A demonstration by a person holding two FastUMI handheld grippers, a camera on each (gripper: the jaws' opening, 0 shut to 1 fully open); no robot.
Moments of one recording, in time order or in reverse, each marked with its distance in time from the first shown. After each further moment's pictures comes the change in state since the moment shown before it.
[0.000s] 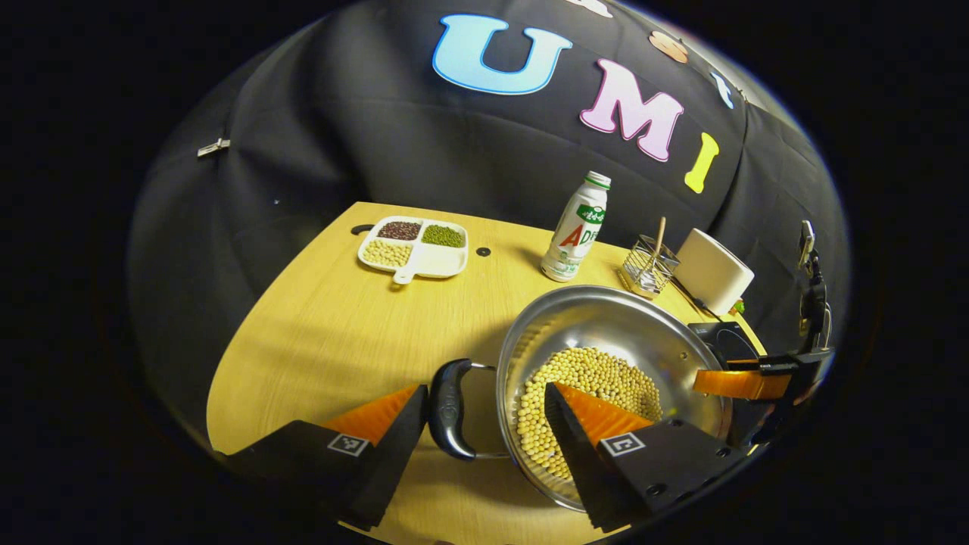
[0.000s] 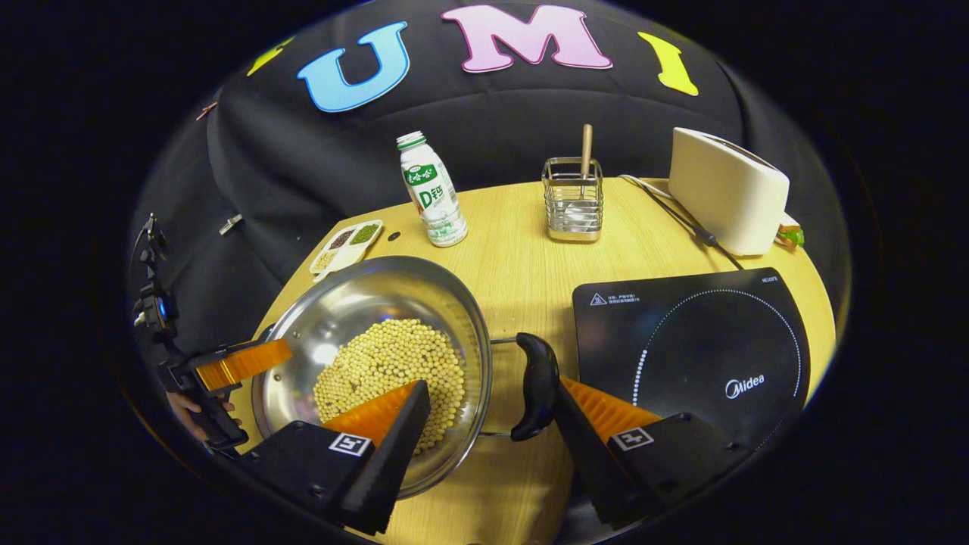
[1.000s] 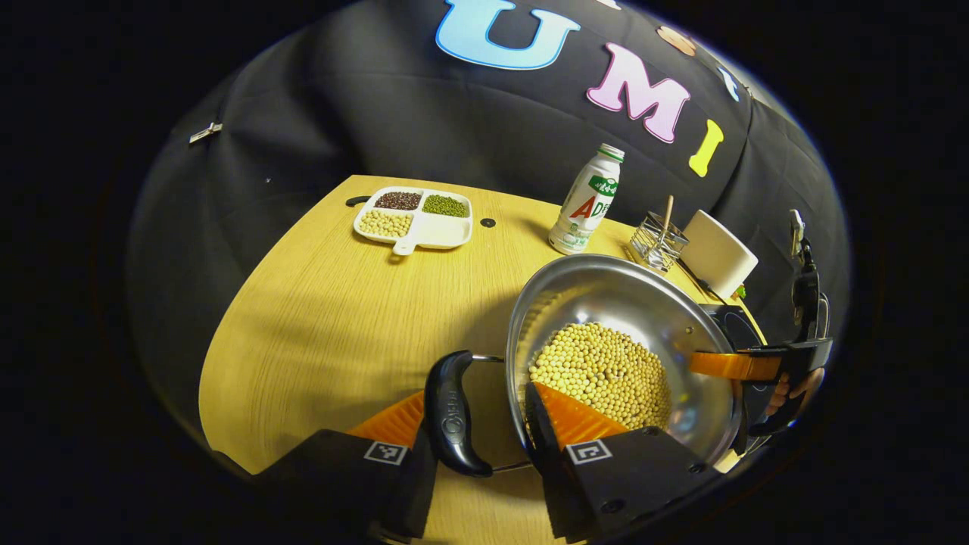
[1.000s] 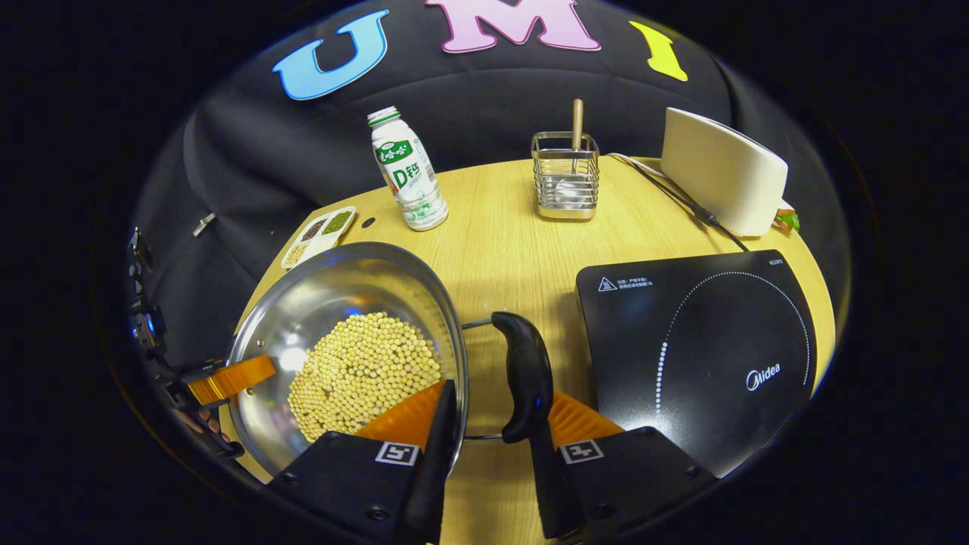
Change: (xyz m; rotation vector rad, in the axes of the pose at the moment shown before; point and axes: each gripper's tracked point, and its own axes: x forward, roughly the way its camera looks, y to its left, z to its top) left arm 0.004 0.015 -0.015 -0.011 0.087 0.011; right arm 0.023 -0.004 -0.012 0.023 0.067 -0.079
